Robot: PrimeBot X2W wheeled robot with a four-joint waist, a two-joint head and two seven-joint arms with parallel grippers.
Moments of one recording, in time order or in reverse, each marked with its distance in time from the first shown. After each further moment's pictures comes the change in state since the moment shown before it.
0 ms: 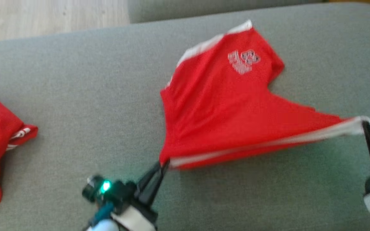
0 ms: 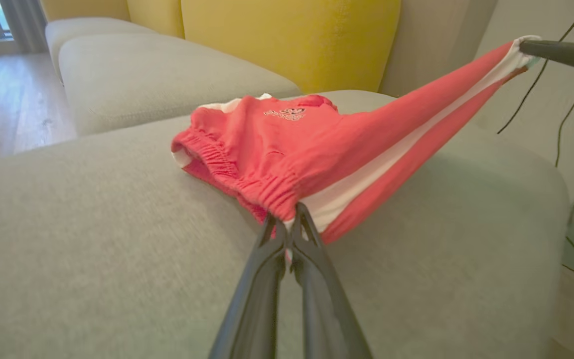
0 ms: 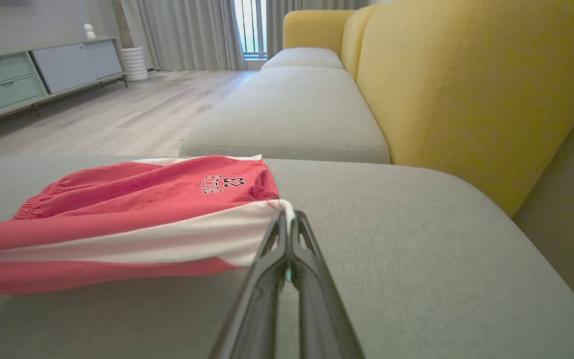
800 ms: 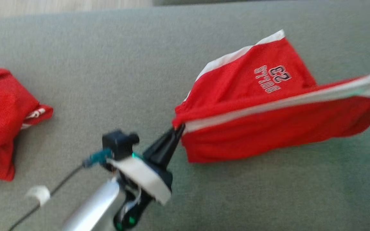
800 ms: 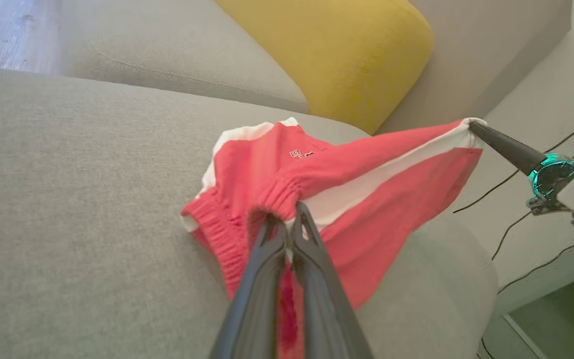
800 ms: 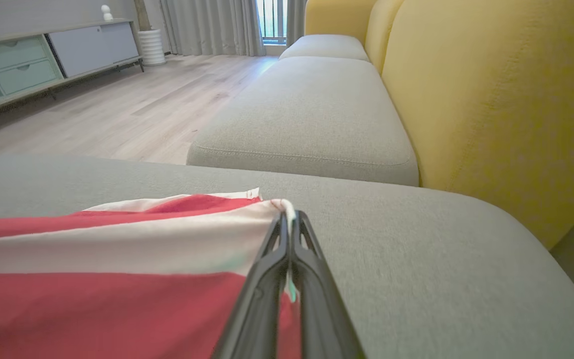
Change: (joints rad) left arm -0.070 -0.048 0.055 -0.178 -0.355 -0.063 0.281; right arm -0.165 -0.028 -0.041 -0.009 0.033 0.000 0.197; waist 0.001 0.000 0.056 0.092
